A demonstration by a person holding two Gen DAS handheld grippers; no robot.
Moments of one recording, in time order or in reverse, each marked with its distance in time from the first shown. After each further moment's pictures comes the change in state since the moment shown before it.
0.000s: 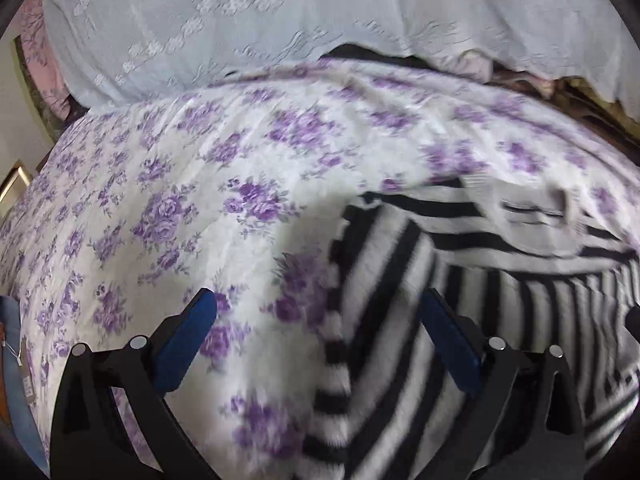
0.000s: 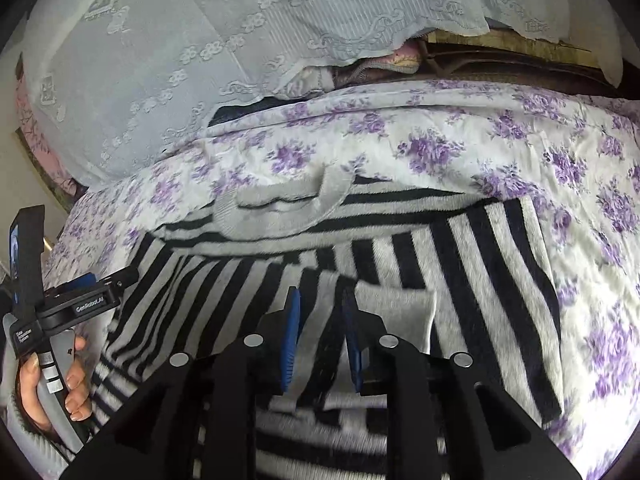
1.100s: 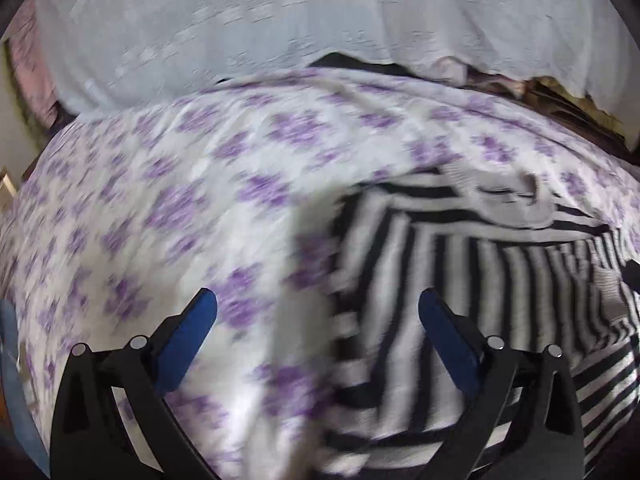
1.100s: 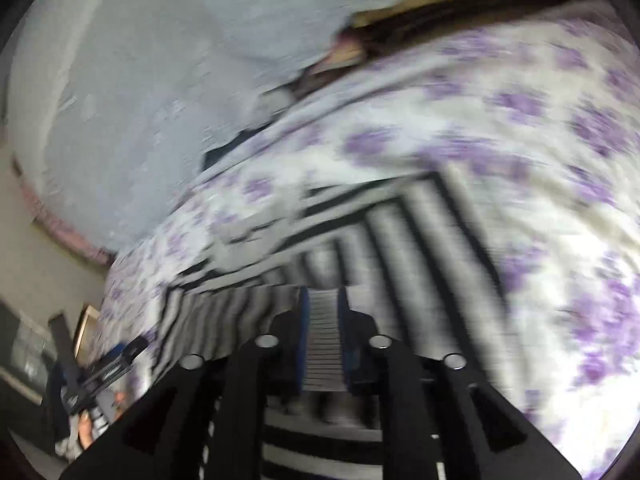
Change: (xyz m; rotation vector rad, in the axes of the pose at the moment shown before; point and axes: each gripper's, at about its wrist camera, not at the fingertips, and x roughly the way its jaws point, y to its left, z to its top) left arm -0.040 0.005 -0.015 0.076 -0.063 -0.123; right arm -0.024 -0.037 0.009 0.156 0.001 0.216
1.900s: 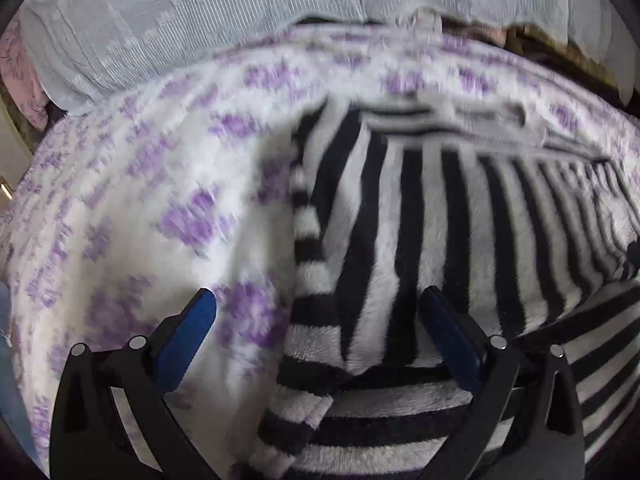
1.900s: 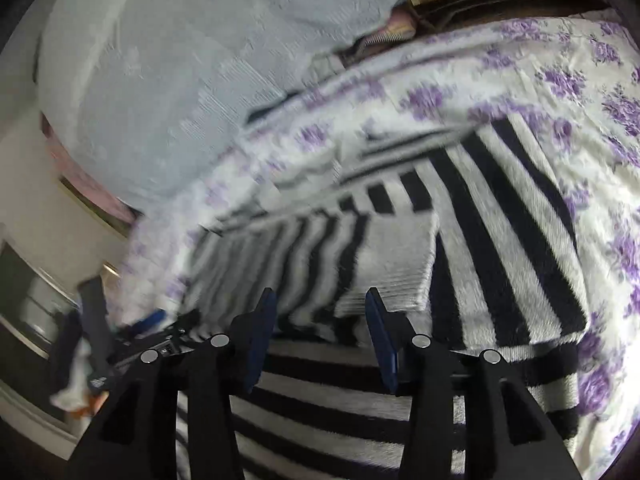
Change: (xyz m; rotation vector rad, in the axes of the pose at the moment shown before) left arm 0.014 -0.012 -0.068 0.032 0.073 0.005; right arm 0.000 -0.003 -0.052 -0.021 0.040 0.027
